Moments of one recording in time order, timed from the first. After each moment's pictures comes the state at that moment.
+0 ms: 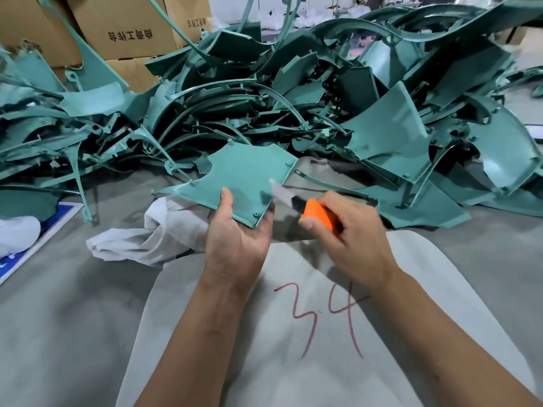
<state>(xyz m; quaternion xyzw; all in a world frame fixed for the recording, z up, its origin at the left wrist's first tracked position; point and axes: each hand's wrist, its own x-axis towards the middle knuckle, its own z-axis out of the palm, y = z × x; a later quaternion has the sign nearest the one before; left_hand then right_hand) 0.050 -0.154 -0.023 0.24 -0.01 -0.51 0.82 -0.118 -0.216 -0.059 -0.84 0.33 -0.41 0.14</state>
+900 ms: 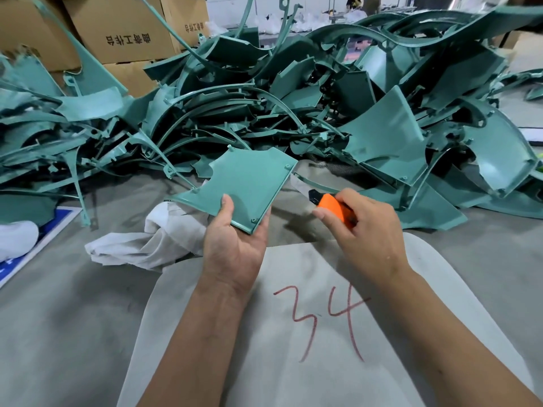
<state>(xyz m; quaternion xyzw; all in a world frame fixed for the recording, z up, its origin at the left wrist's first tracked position) 0.054 -0.153 -0.025 0.23 -0.02 -0.50 0.83 -0.130 -0.226 -0.060 -0.80 0.41 -0.42 0.09</state>
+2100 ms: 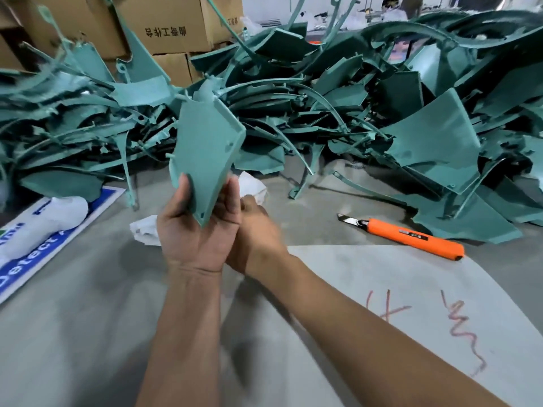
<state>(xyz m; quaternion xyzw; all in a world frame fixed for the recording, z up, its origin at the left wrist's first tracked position) 0.134 -0.100 -0.011 0.05 -0.18 -0.49 0.85 0.067 -0.162 -0.047 -0.89 0.33 -0.20 0.25</state>
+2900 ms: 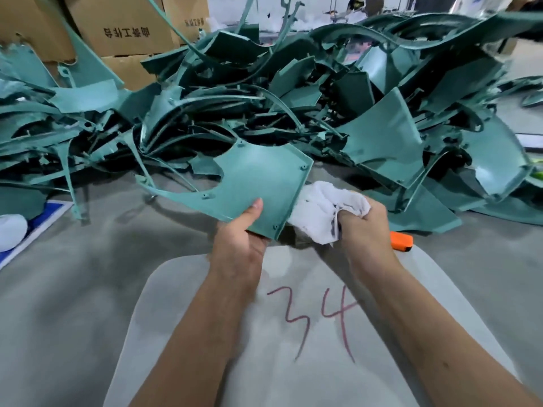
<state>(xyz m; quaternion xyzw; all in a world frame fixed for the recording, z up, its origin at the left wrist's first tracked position) 0.038 -0.154 -0.037 0.35 -0.14 -0.48 0.79 -0.107 -0.221 -0.051 -0.47 0.37 -0.55 0.59</state>
